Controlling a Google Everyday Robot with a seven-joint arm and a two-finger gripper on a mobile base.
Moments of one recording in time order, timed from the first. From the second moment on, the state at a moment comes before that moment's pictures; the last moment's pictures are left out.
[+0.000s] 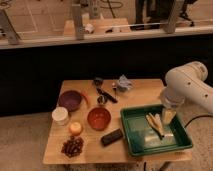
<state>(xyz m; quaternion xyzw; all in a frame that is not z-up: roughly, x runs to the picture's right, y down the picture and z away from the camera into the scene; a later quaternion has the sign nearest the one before) 0.285 0.106 0.684 -0.28 0.02 0.02 0.96</state>
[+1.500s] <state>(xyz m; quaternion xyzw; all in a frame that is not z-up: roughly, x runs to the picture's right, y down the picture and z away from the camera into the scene) 0.140 -0.007 0.735 -0.24 -0.07 -0.04 0.97</state>
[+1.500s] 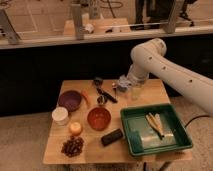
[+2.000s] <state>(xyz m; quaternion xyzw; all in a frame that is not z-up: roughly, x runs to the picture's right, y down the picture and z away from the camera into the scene) 0.095 -0.061 0.787 -0.24 -0.14 -0.05 0.96</state>
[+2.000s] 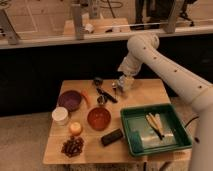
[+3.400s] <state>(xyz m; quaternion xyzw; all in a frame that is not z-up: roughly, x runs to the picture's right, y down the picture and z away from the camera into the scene) 0.007 -0.044 0.877 -0.24 -0.17 0.08 0.95</state>
